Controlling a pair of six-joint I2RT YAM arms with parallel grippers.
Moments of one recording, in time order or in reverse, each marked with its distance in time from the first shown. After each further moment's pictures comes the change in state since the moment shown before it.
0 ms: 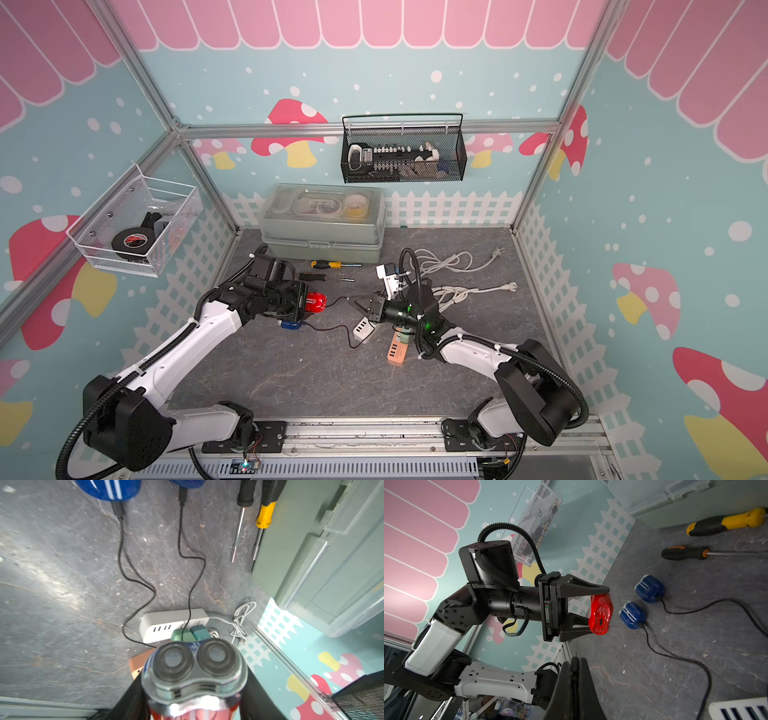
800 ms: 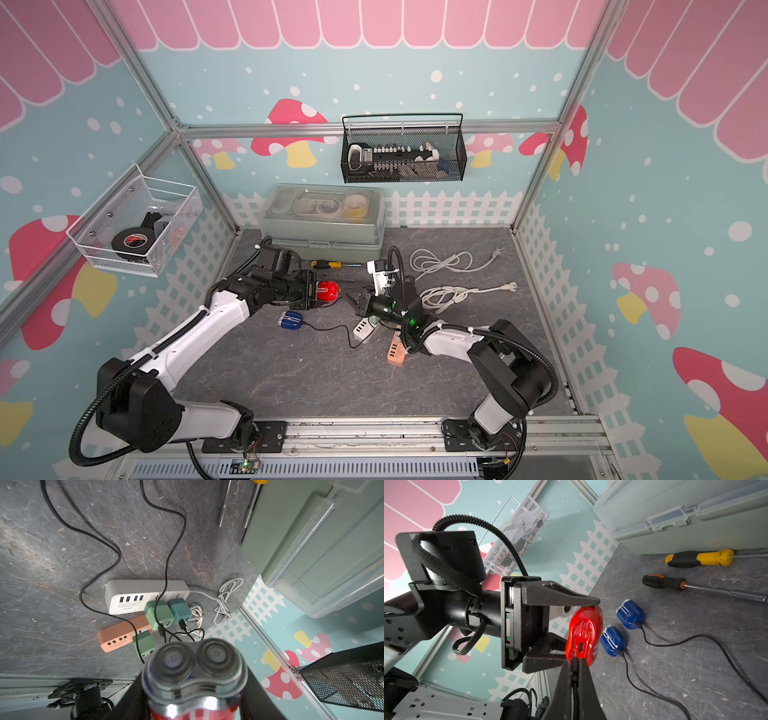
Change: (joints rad) left arm -0.008 0.068 0.051 0.094 0.124 -0.097; right arm 0.044 0.182 0.101 0.064 0.141 -0.085
